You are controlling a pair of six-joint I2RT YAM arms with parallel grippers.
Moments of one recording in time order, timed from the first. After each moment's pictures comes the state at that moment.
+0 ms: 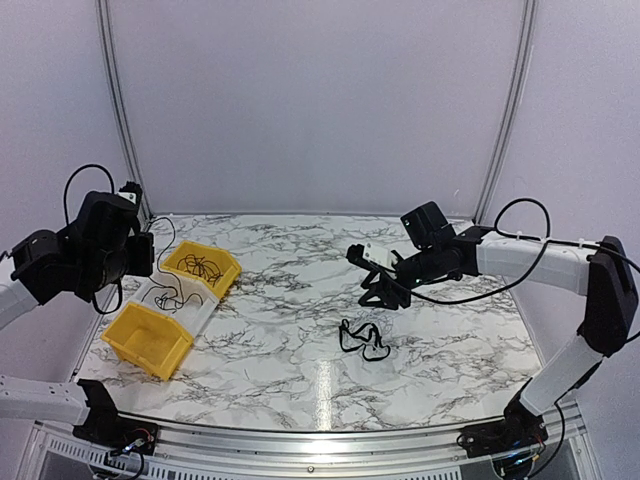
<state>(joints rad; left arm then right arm) -0.77 0.94 1.06 -0.80 -0.72 -0.35 0.62 1.55 1.10 -0.43 -0.47 -0.60</state>
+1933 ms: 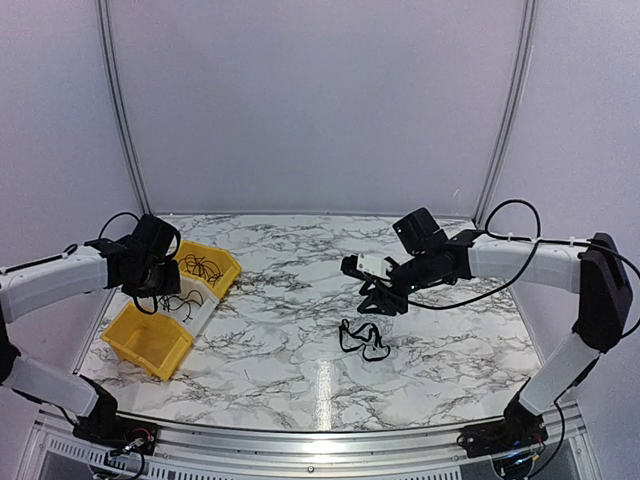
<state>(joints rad) -0.42 1.34 0.84 -0.53 -0.40 -0.51 0.64 1.59 1.09 -0.44 -0.41 -0.66</state>
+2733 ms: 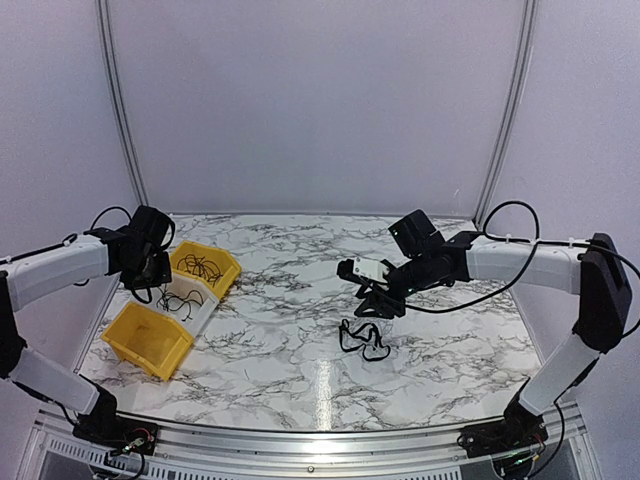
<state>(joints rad) -0.34 1.36 0.93 -0.62 -0.46 -0.52 0.67 1.59 1.09 -0.45 -0.41 -0.66</state>
